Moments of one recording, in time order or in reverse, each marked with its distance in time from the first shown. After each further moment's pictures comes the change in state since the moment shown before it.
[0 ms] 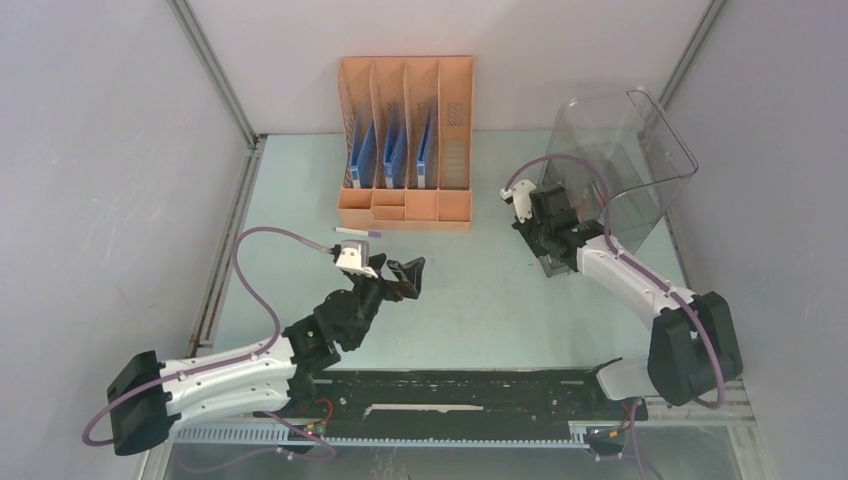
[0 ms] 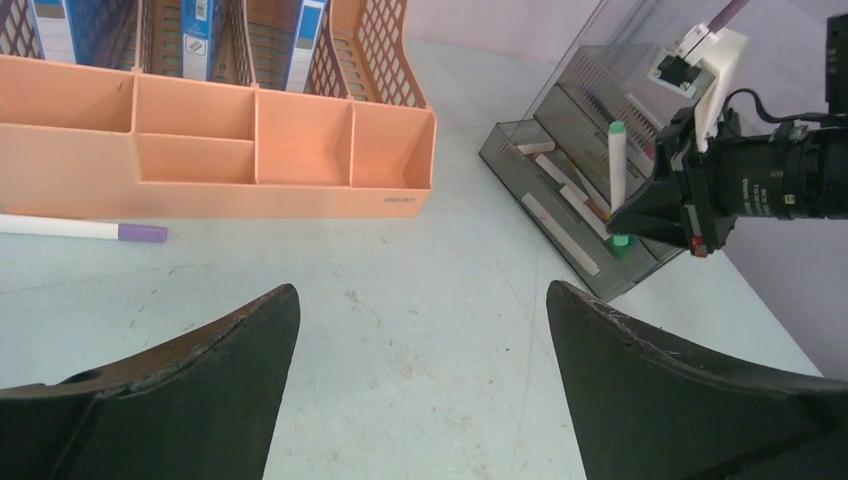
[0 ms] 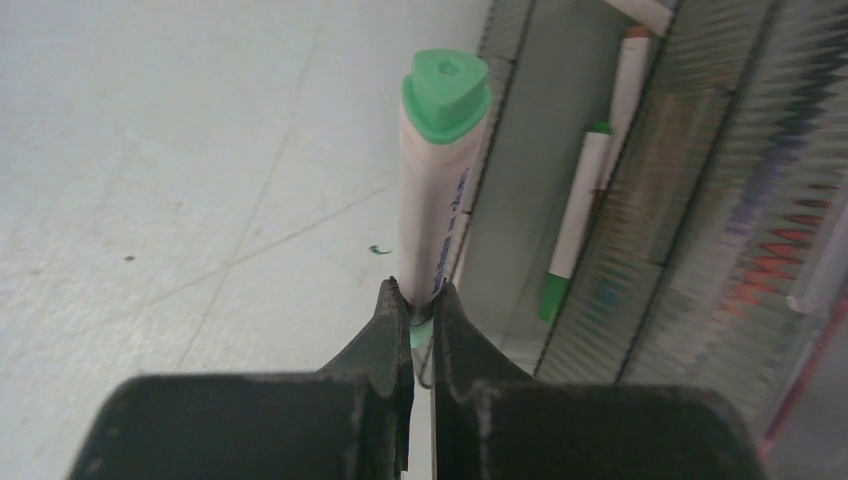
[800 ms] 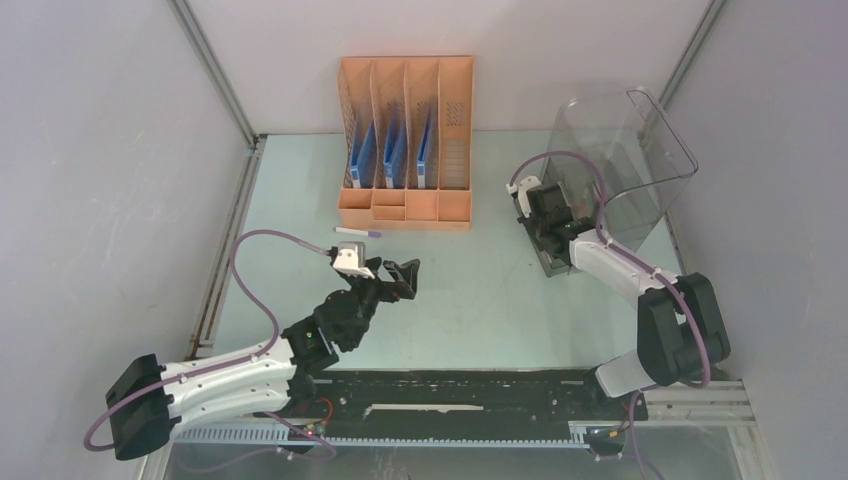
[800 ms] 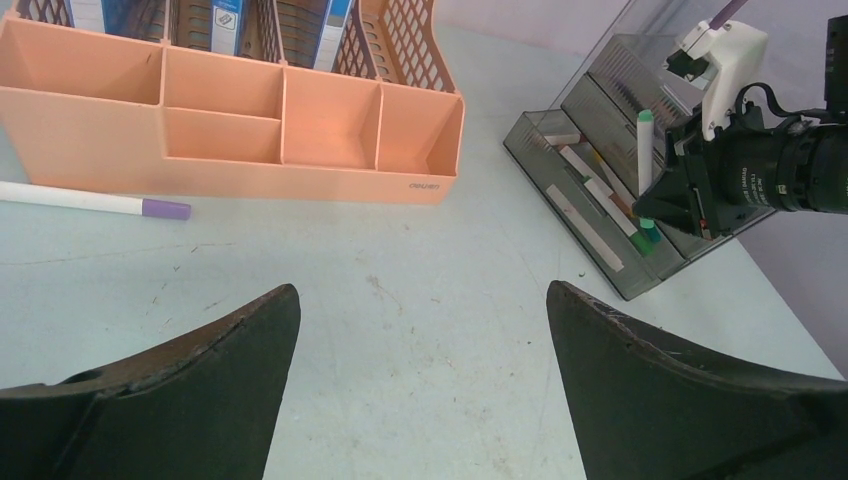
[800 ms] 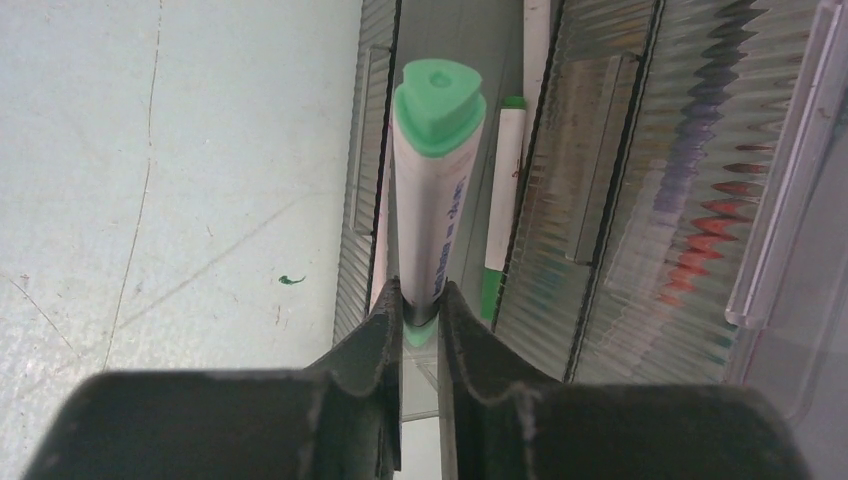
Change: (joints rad) left arm 0.033 -0.014 -0.039 -0.026 0.000 -0.039; right arm -0.025 0.097 0.000 0.096 0.209 0.027
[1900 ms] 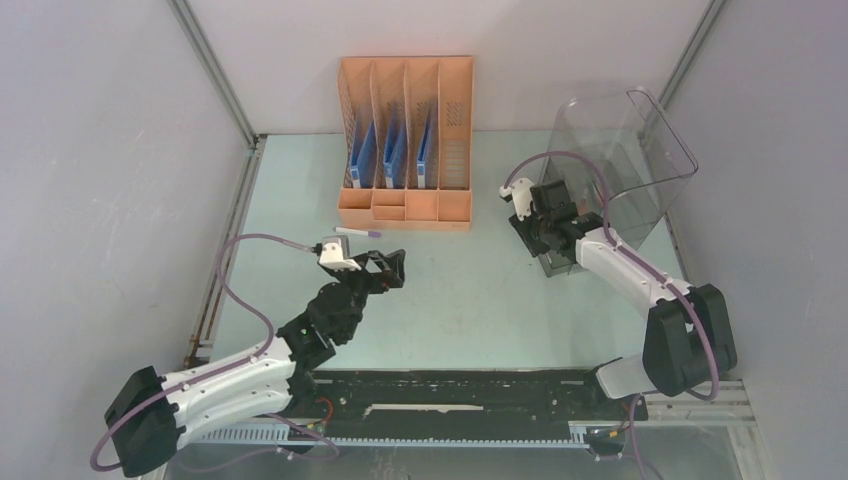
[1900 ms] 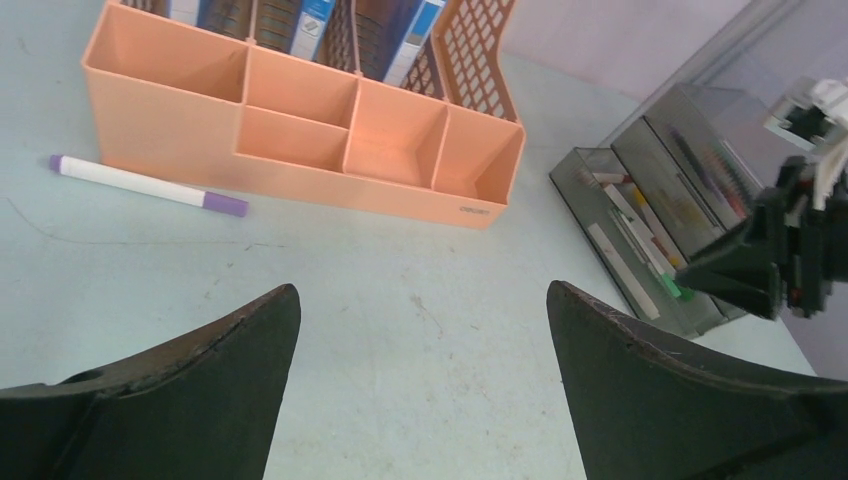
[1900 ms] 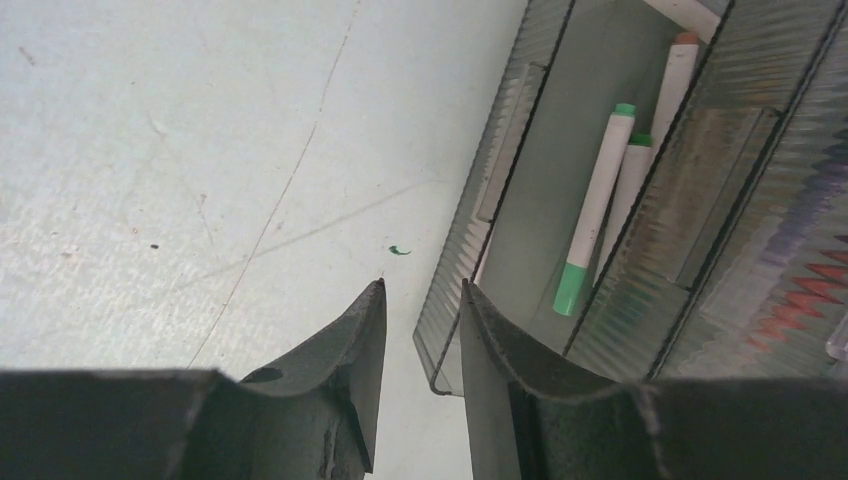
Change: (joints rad) left arm 0.123 -0.022 -0.028 -0.013 0.026 -0.069; right arm -0.002 -0.044 0.050 -0.135 -0.249 -0.036
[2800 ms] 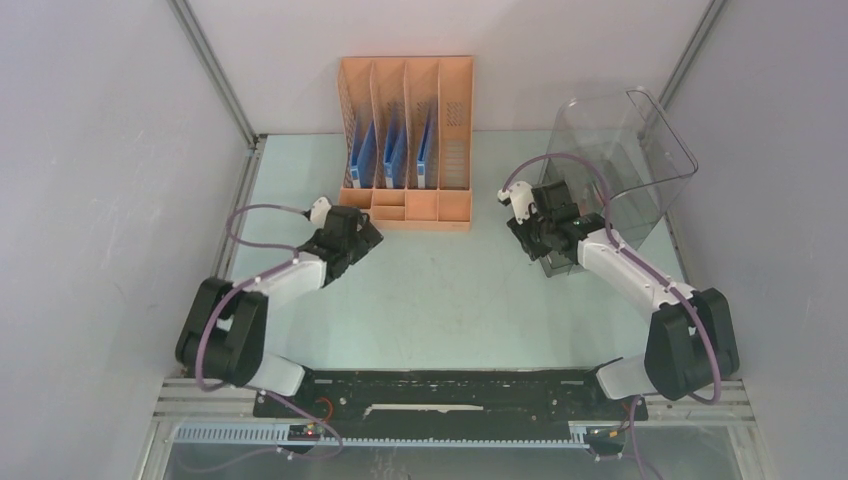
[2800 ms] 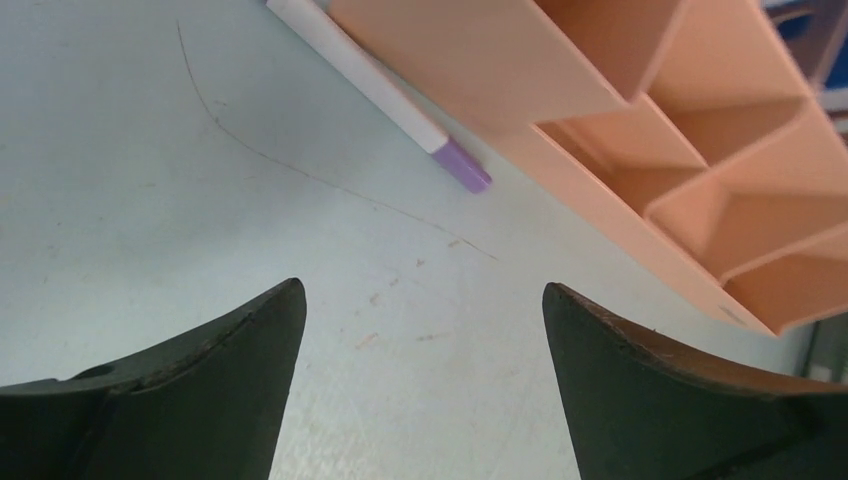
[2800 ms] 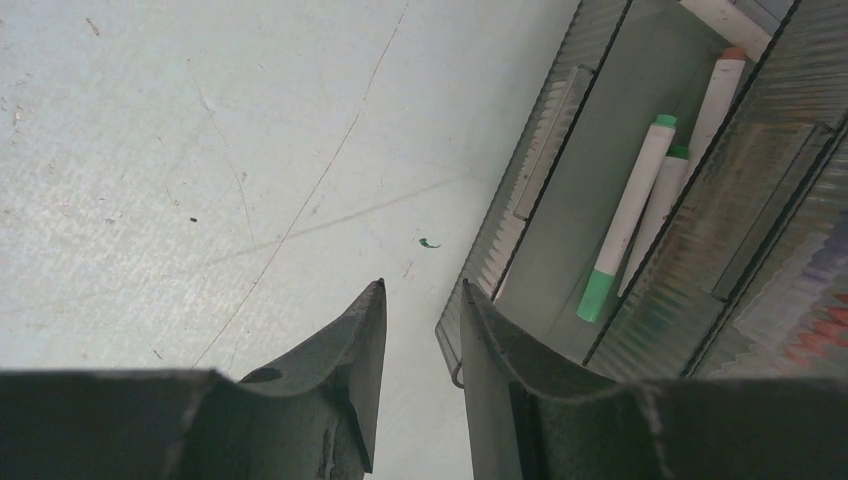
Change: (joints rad) left arm 0.552 0.606 0.365 -0.410 0.375 -0.388; right arm 0.000 -0.018 0.000 -0.040 -0.091 -0.034
